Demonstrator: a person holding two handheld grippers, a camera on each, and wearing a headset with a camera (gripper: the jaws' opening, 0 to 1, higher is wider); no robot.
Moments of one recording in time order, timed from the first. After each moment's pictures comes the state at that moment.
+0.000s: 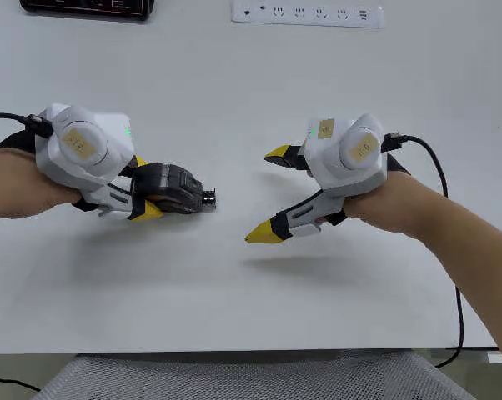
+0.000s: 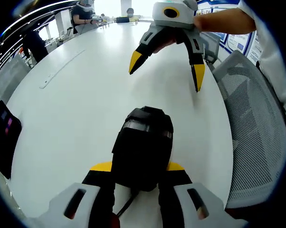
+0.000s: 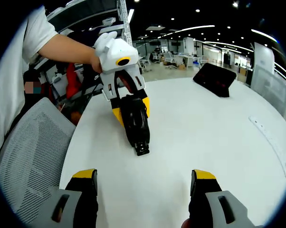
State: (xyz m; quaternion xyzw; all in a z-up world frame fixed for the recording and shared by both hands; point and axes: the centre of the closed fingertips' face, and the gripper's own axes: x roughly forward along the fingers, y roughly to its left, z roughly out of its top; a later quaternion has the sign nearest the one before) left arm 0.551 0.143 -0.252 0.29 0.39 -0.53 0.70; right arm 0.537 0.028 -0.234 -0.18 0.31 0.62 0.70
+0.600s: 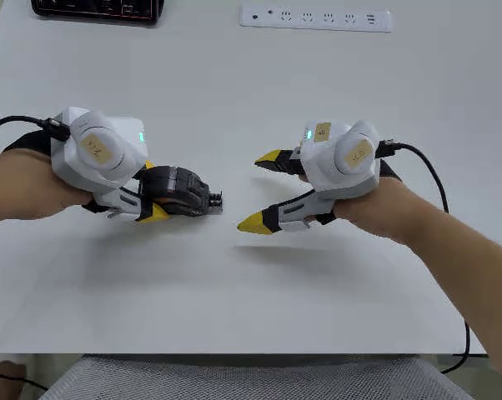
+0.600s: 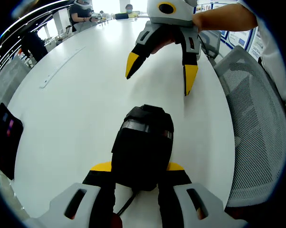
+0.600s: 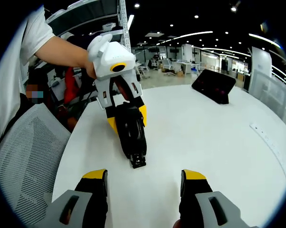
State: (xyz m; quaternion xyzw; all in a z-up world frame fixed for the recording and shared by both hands) left arm 0.551 0.146 -0.254 0.31 0.40 -0.51 0.69; right arm 0.547 0.050 -0.234 -0.16 0.27 0.62 0.72
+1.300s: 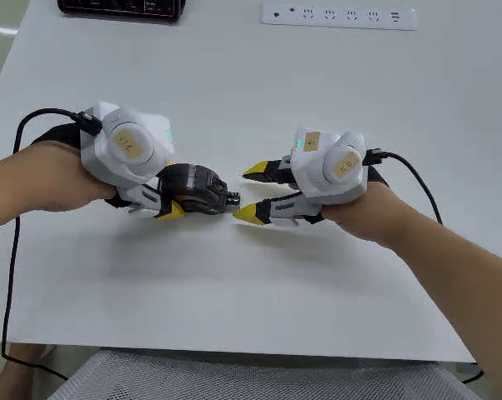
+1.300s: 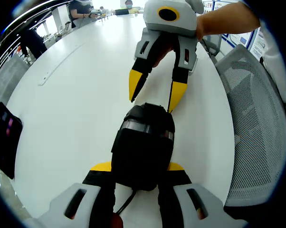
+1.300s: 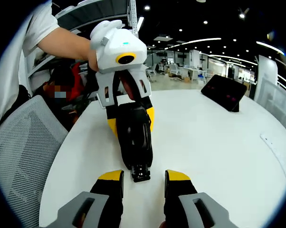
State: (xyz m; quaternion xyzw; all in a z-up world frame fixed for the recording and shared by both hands) left arm 0.549 0.146 -0.255 0.32 0.41 -0.51 0.68; right arm 0.546 0.082 -0.249 -0.17 0.24 0.64 0.71
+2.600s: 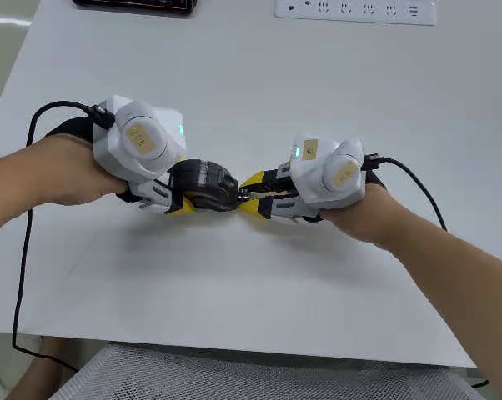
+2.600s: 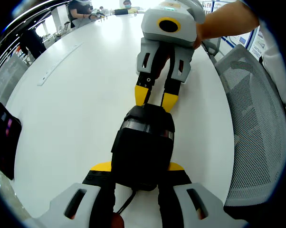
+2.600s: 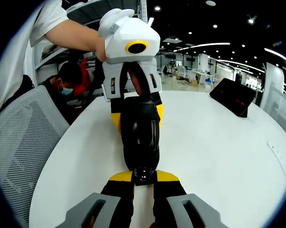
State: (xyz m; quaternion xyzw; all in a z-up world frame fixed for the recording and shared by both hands) left arm 0.551 0.145 -0.256 0.32 0.41 -0.51 0.68; right arm 0.544 0.091 -0.264 -0.19 0.22 0.67 0.68
